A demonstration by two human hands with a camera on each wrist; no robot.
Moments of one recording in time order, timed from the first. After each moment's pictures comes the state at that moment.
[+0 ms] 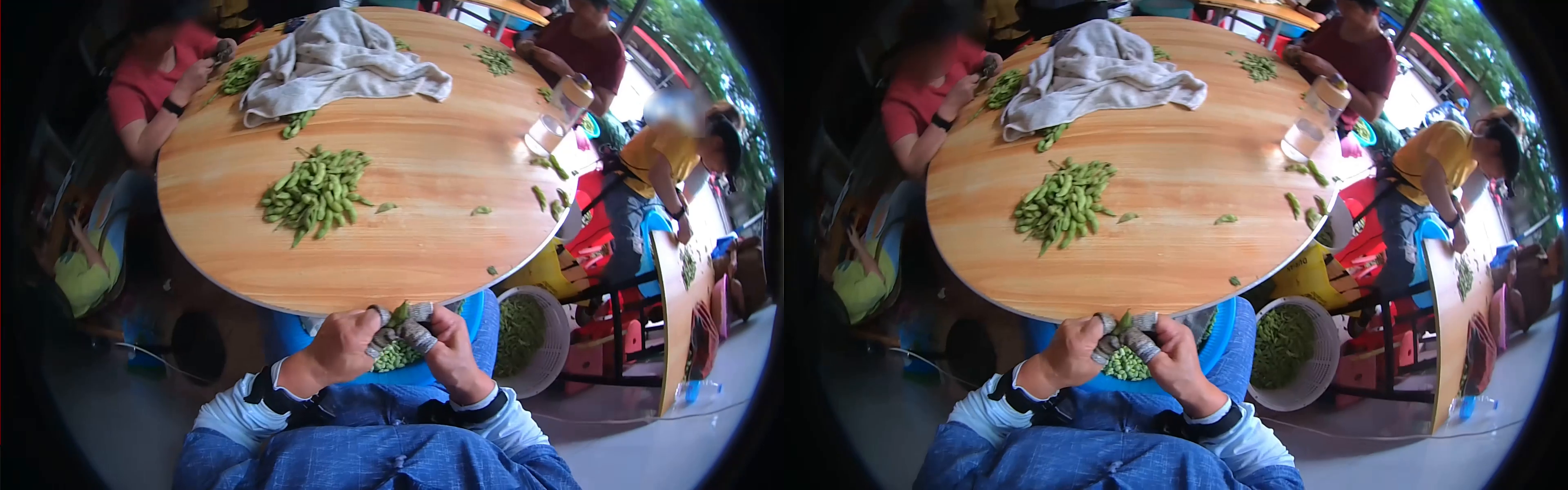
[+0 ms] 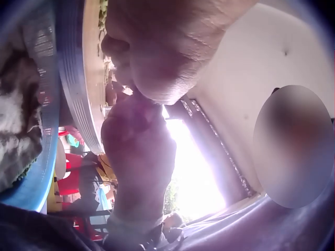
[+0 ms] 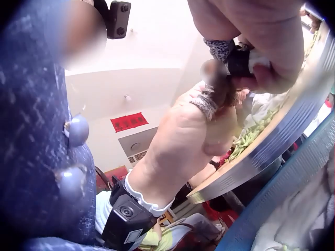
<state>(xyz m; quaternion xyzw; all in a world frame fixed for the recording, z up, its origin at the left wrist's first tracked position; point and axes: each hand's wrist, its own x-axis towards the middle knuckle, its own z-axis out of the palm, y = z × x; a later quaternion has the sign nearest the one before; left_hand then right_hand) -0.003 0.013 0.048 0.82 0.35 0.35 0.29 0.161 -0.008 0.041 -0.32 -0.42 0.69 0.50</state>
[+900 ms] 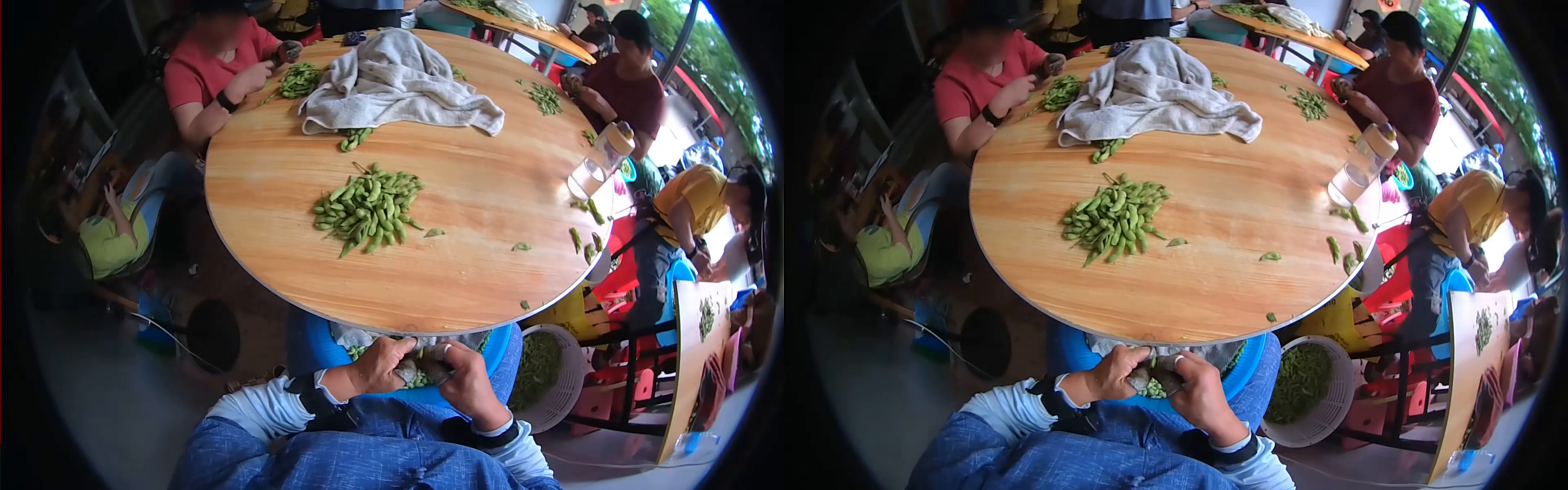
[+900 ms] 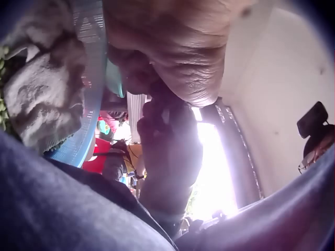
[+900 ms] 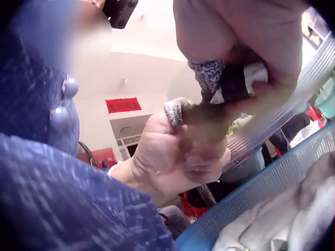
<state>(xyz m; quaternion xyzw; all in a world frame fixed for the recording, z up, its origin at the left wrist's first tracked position) -0.005 -0.002 0.012 0.73 0.38 0.34 0.46 0.164 -0.013 0.029 -0.43 -0.70 0.44 0.37</state>
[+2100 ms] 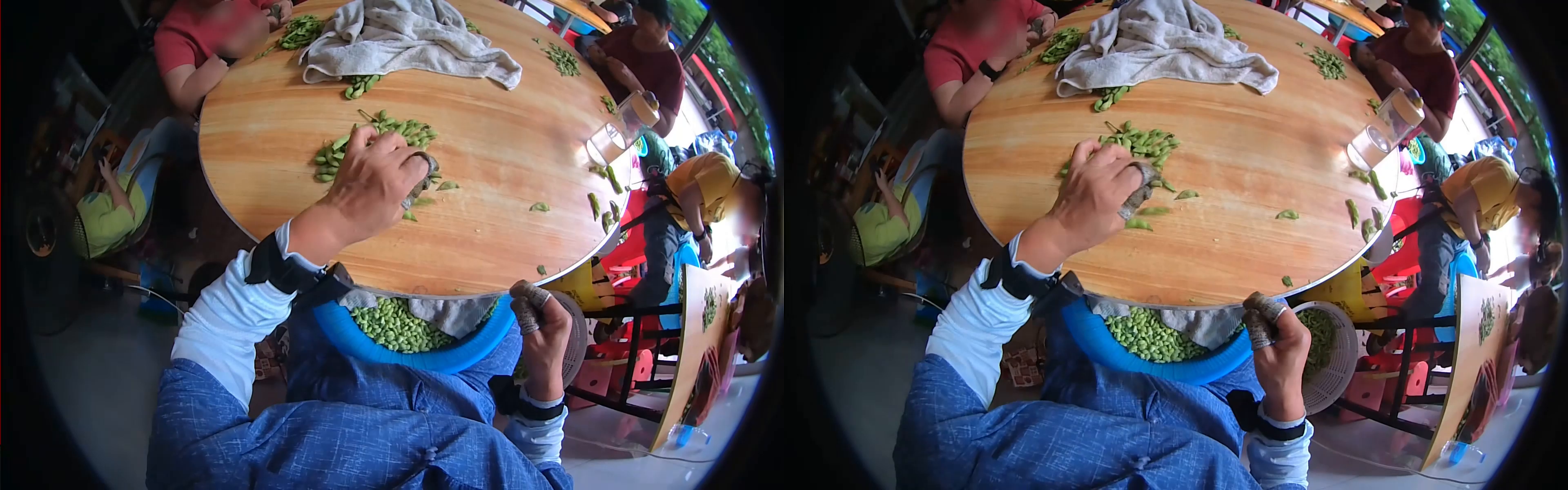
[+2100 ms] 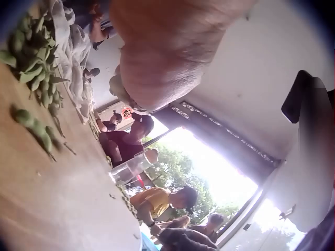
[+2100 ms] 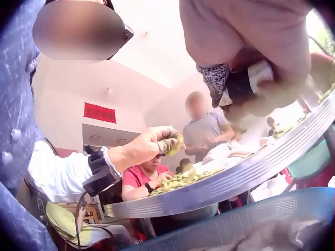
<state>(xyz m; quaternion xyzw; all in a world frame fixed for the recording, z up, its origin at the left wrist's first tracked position) -0.038 0.118 0.092 0.87 0.41 0.27 -0.08 0.215 -0.002 0.047 -0.56 -0.56 0.39 0.48</state>
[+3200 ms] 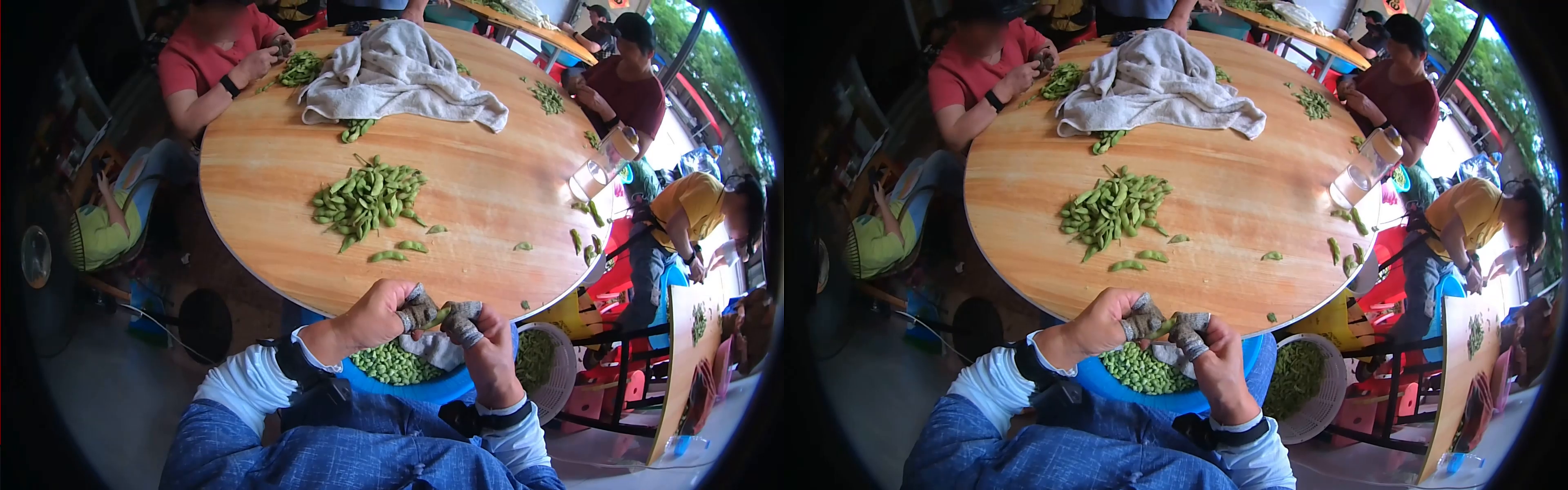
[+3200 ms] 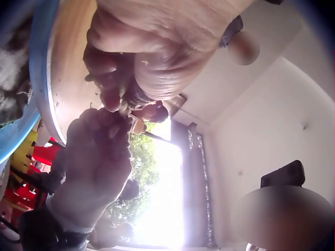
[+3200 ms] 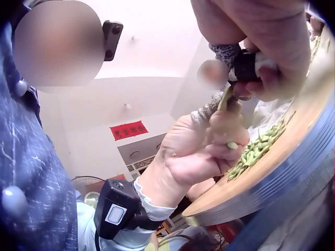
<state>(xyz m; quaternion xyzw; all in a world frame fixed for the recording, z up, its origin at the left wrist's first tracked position) -0.013 0.051 0.049 0.49 0.34 0.36 0.72 0.155 0.020 0.071 -0.44 -0.39 0.65 0.47</state>
